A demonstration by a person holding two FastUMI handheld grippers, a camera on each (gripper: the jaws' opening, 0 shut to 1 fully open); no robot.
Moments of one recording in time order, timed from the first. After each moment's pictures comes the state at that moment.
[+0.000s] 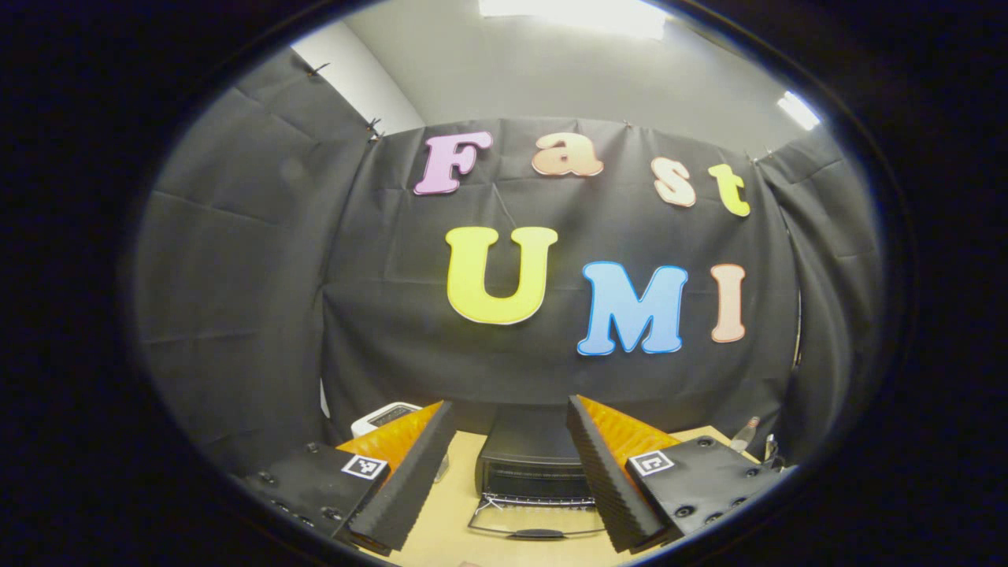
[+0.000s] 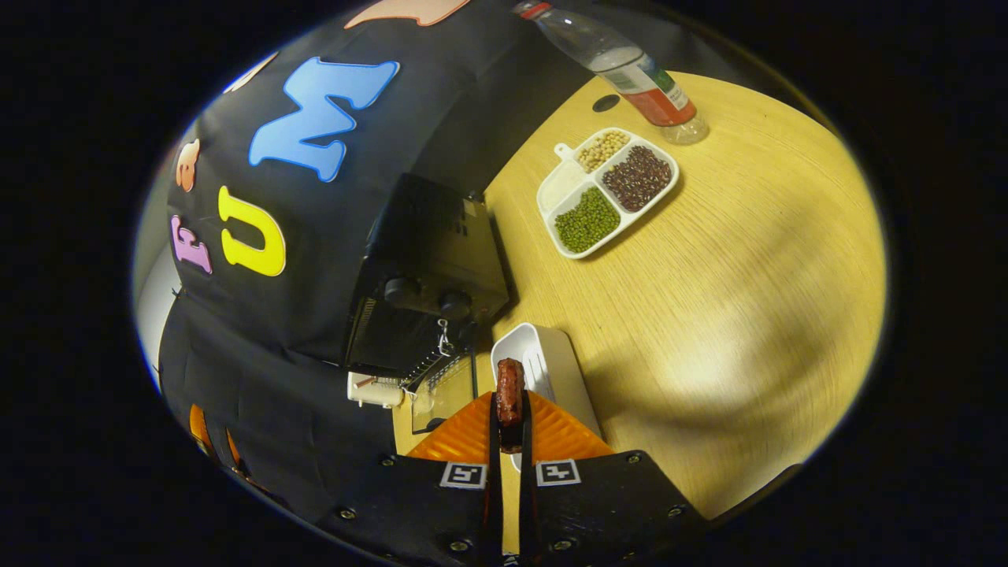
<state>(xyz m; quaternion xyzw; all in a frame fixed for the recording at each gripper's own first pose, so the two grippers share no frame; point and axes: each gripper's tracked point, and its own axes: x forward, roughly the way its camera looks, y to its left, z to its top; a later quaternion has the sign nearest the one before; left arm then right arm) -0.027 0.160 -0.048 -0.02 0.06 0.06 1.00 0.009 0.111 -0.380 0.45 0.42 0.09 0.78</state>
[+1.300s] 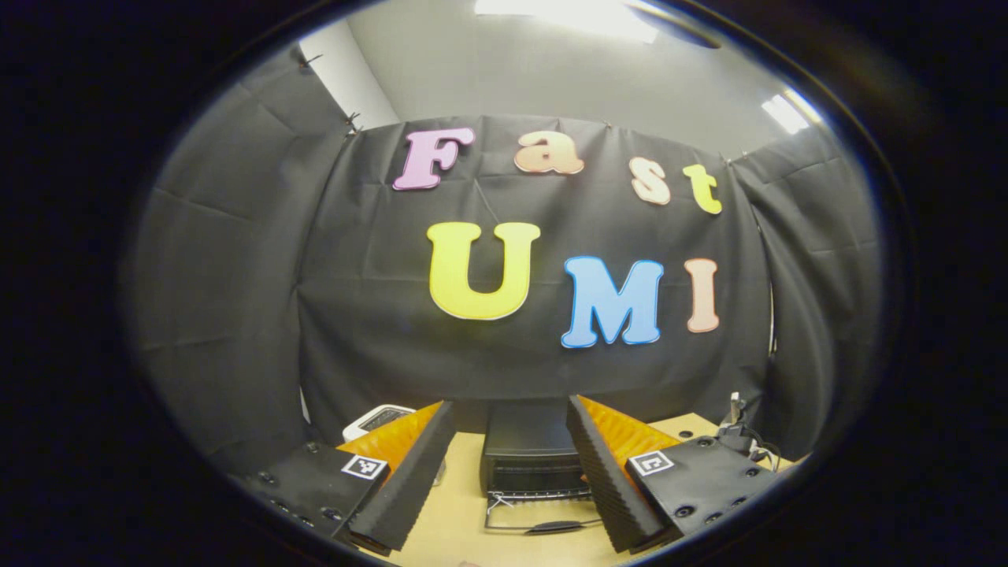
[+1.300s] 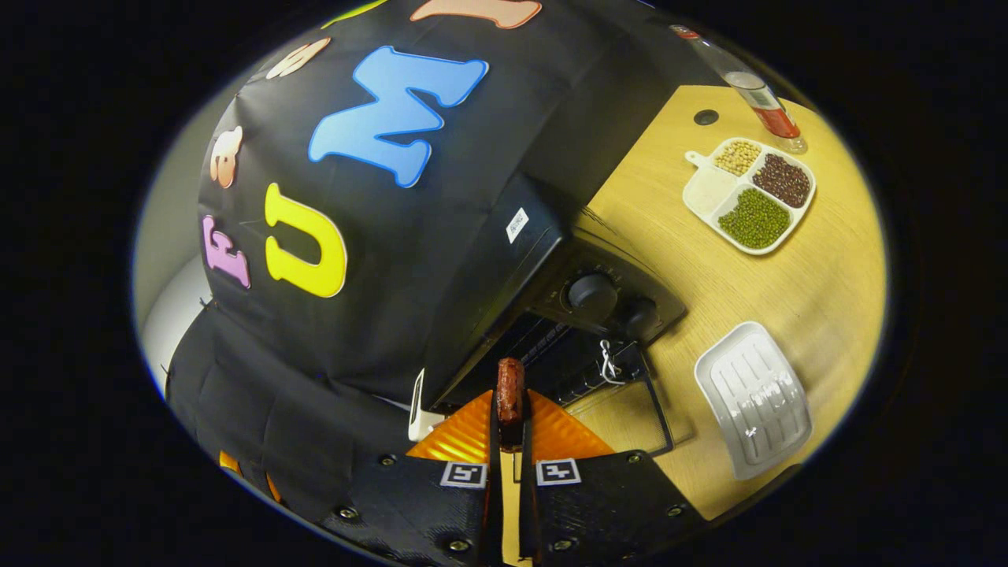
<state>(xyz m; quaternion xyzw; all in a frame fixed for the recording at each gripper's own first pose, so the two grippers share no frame) -0.038 0.206 -0.069 -0.01 0.07 0.00 1.00 0.108 0.258 -0.315 0.51 0.32 0.09 0.79</state>
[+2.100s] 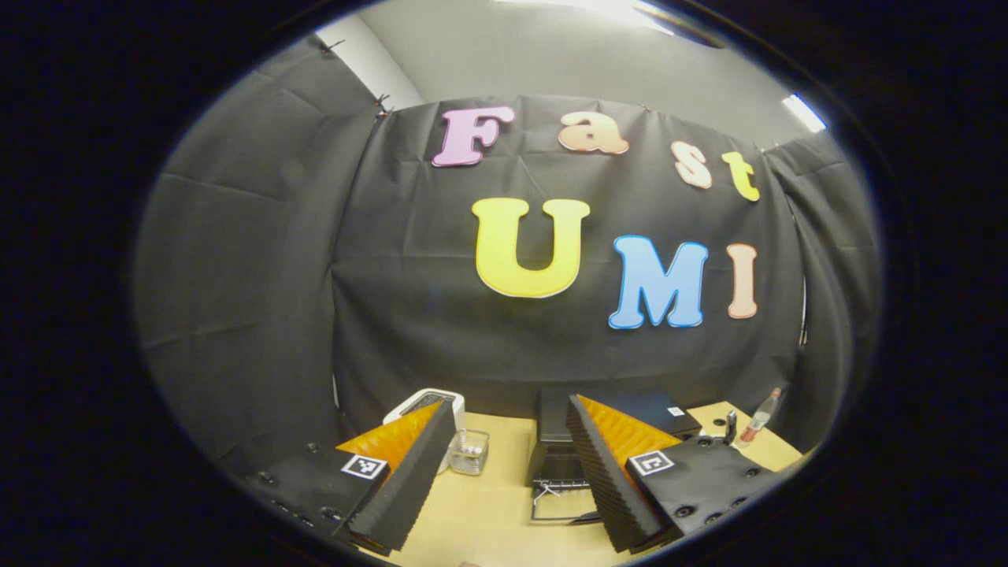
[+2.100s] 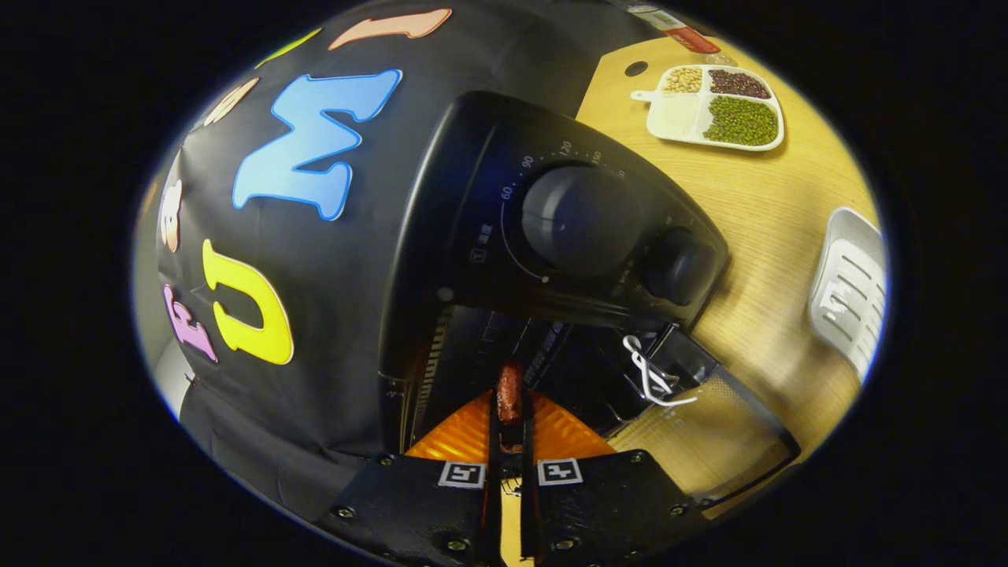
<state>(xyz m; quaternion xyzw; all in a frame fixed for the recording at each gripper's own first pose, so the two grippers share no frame) -0.026 0.278 -0.094 -0.02 0.10 0.05 0.99 0.188 0.299 -0.380 0.59 0.28 -0.01 0.76</state>
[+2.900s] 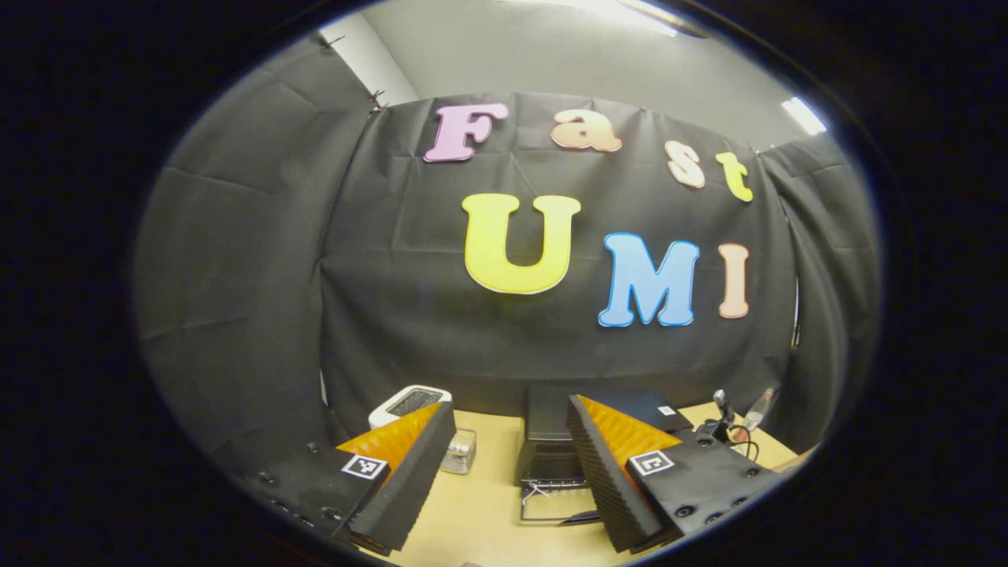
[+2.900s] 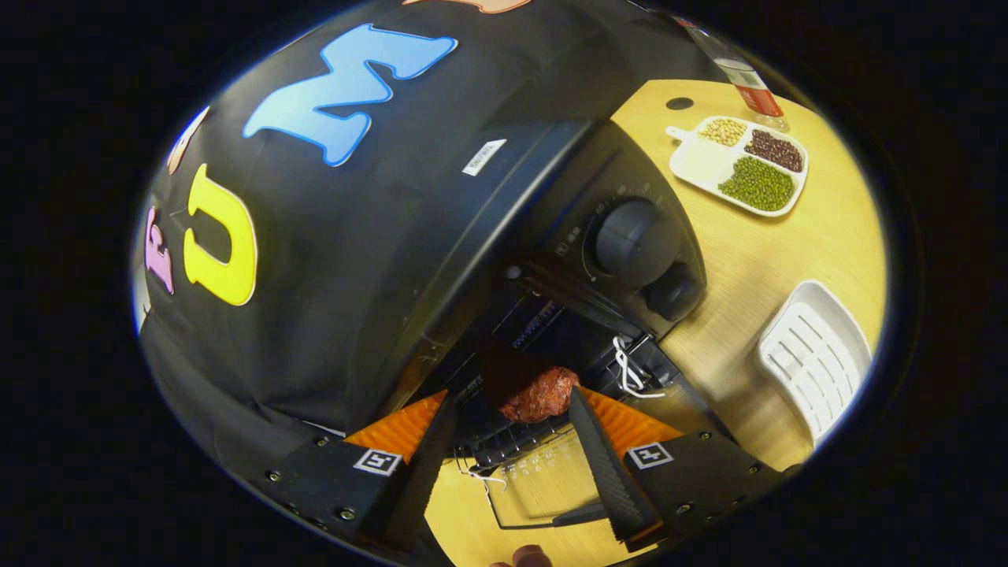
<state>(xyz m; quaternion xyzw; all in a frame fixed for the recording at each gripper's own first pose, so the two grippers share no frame) -0.019 0.257 -0.104 -0.03 0.10 0.03 0.99 0.148 0.295 -0.365 0.44 0.37 -0.03 0.82</state>
